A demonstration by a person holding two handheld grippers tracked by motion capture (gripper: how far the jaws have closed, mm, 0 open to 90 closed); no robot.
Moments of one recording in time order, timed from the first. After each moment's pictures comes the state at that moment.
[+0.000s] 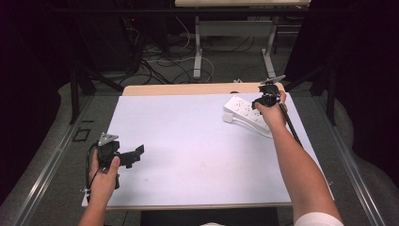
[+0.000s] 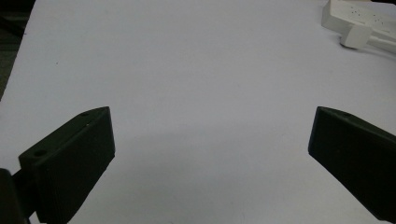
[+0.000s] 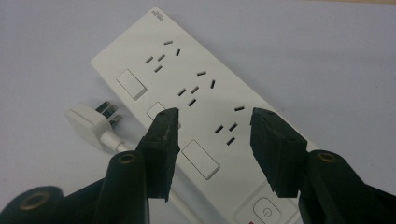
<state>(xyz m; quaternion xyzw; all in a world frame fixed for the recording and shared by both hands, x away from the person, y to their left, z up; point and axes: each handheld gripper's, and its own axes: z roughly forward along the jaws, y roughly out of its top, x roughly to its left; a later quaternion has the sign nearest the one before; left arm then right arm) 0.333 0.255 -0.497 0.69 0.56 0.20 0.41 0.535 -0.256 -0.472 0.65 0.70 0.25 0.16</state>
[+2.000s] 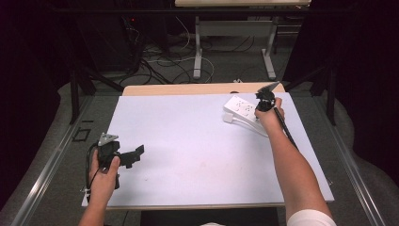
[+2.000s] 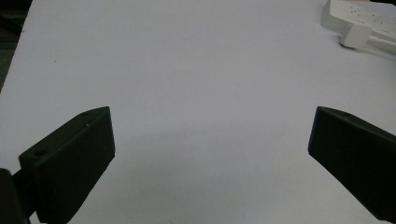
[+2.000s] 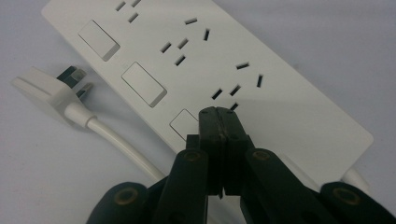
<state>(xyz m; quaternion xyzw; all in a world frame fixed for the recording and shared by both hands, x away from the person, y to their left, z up) 0.333 0.255 -0.498 0.69 0.56 0.20 0.41 0.540 -0.253 -0.502 0.68 0.70 0.19 0.13</state>
